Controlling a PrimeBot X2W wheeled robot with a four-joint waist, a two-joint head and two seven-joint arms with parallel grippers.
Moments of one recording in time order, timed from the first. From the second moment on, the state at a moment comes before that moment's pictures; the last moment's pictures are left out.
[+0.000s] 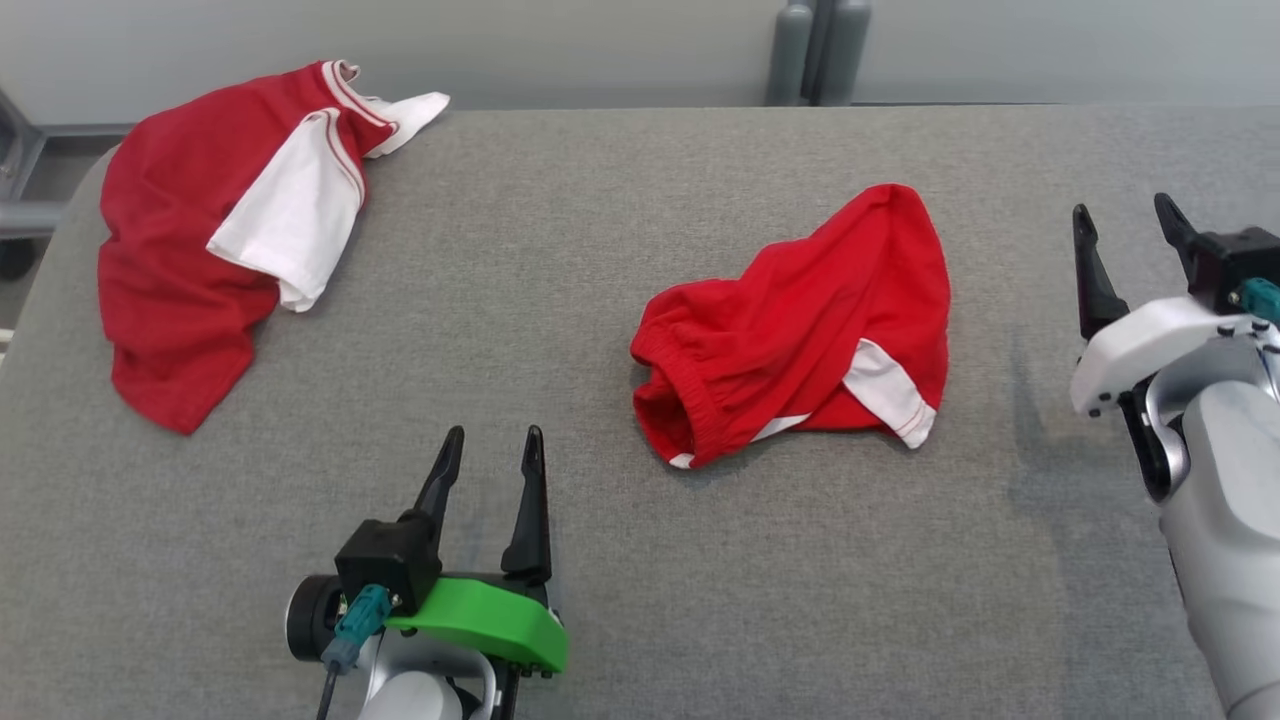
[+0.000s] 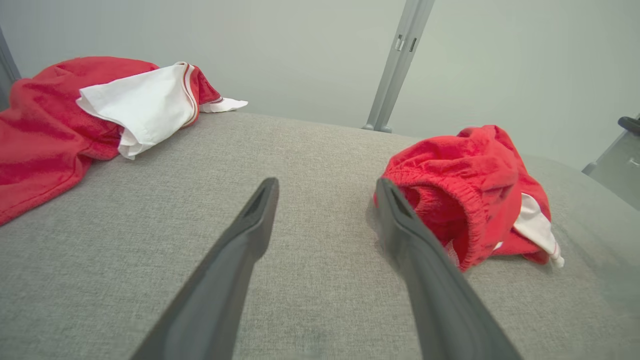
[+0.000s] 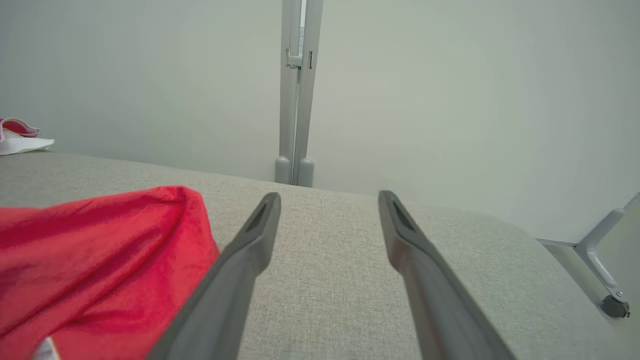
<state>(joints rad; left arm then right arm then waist) -0.16 0.14 -0.50 0.17 -0.48 0.20 -0.25 -0.66 -0.26 -0.01 0.79 0.07 0.13 -0.26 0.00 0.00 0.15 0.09</state>
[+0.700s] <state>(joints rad) -0.10 0.15 -0.50 0.17 -0.50 0.22 -0.24 -0.11 -0.09 -0.08 0.14 0.08 0.13 -0.24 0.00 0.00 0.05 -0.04</state>
